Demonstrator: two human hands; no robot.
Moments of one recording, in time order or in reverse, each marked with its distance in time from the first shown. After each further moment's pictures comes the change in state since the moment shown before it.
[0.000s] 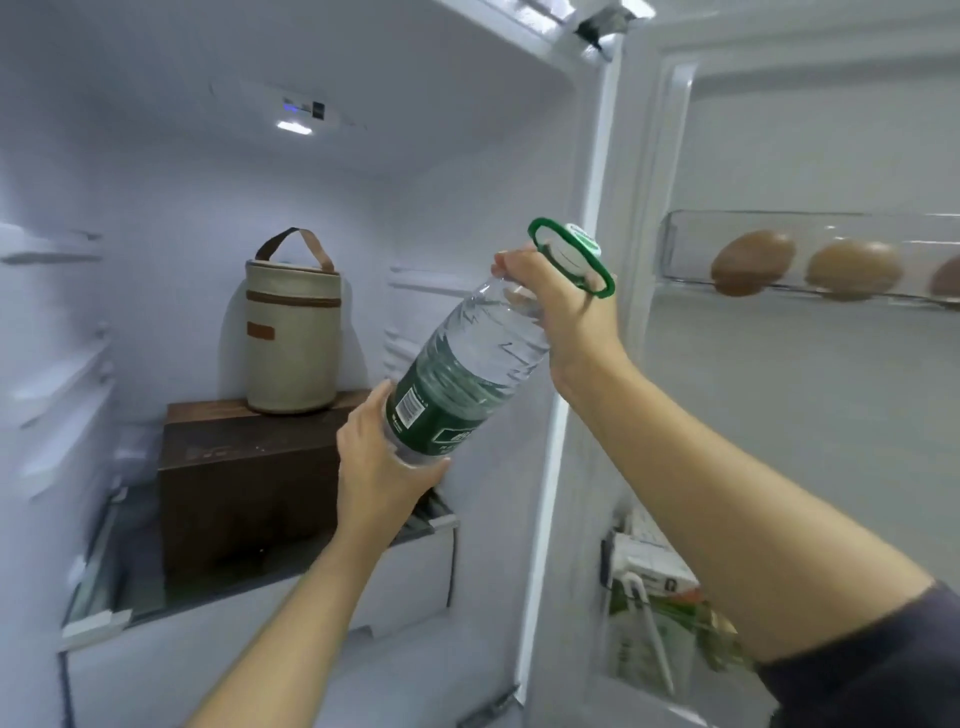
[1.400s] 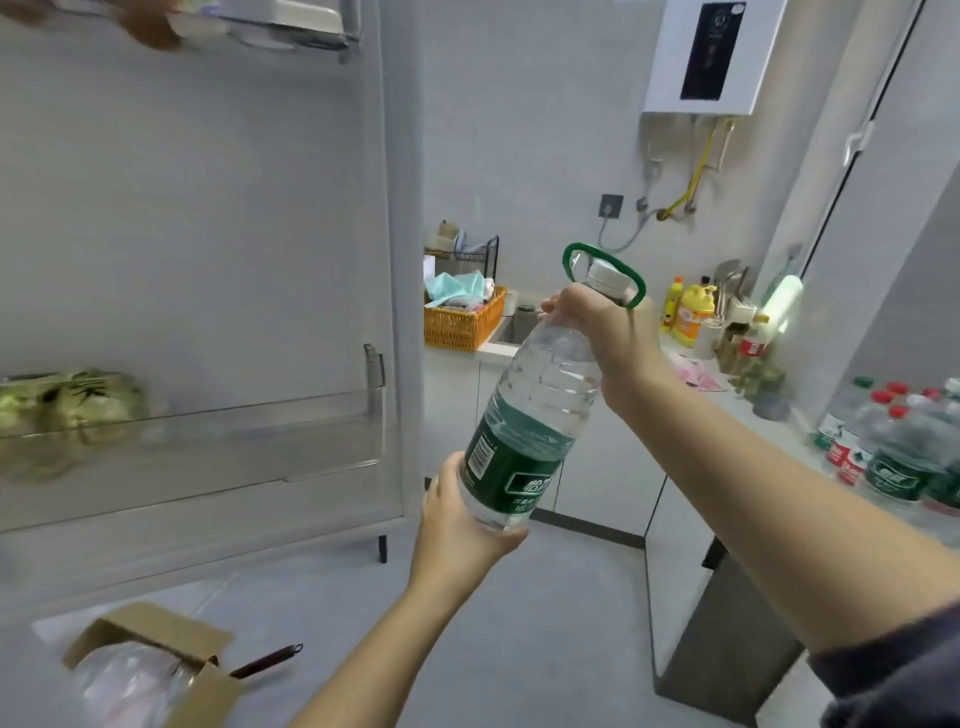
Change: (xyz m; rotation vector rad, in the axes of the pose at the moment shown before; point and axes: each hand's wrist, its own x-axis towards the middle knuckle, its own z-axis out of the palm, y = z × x) left_hand -0.429 0.346 0.310 -0.472 -0.965 -0.230; right_hand -0.284 -0.177 -0.494 -0.655 0.756 0.334
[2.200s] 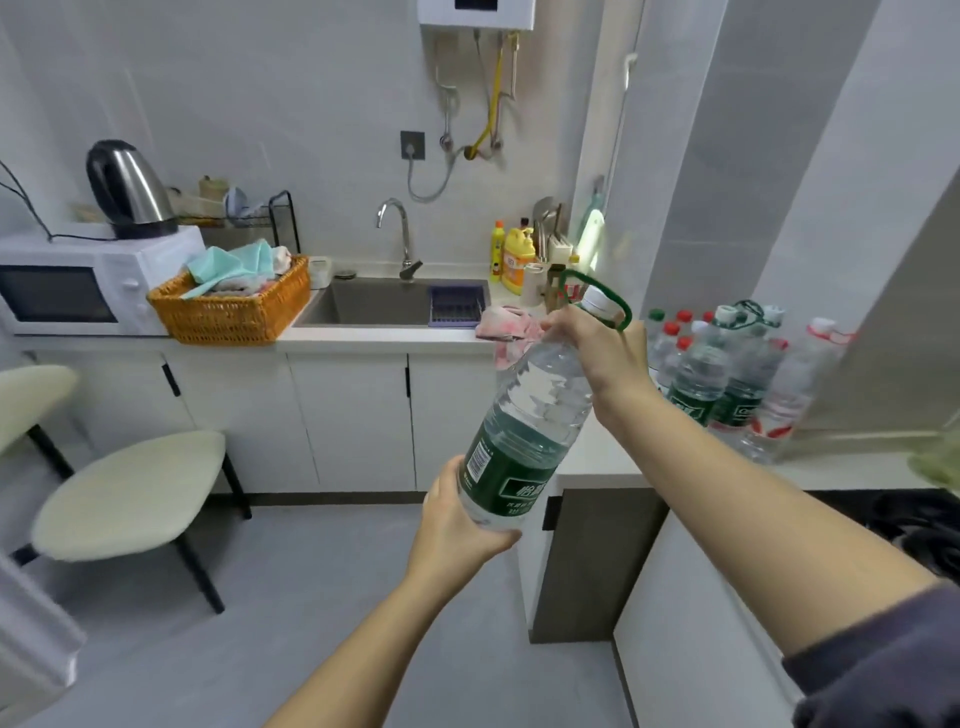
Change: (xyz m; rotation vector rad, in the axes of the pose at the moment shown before) left_hand 0.079 0.026 0.307 -0.054 -0.426 0.078; right_hand 0.110 0.123 -0.273 -0.052 0.438 0.199
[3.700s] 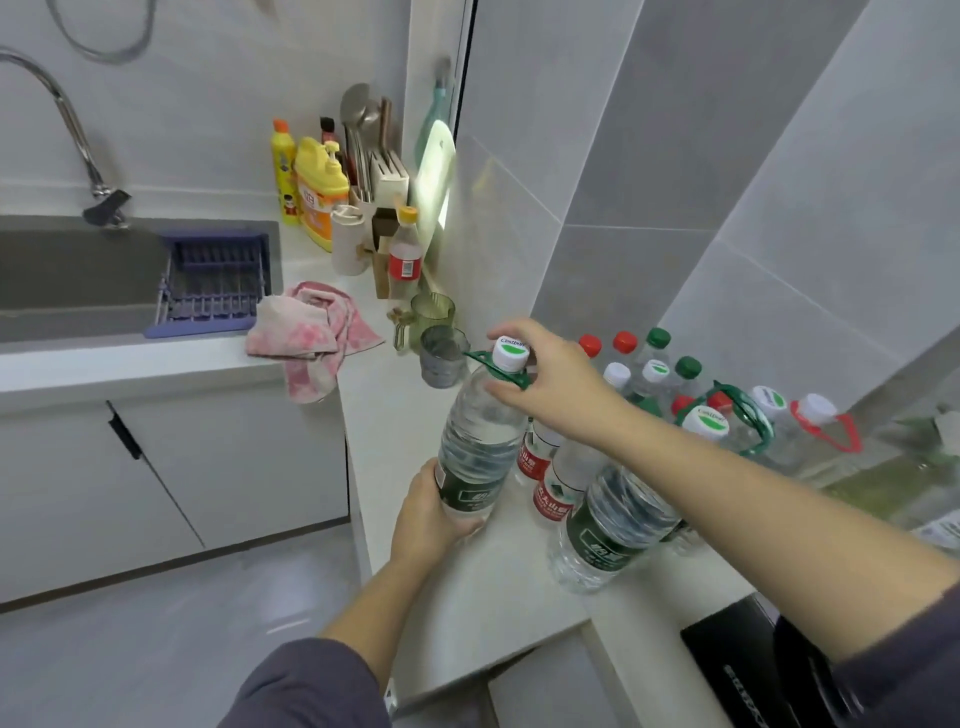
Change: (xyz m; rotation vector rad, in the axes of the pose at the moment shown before) left_hand 0.401 -0.087 0.313 -0.052 -0.352 -0.123; right_hand 0.408 0.154 -0.105 -0.922 -0.338 -0.101
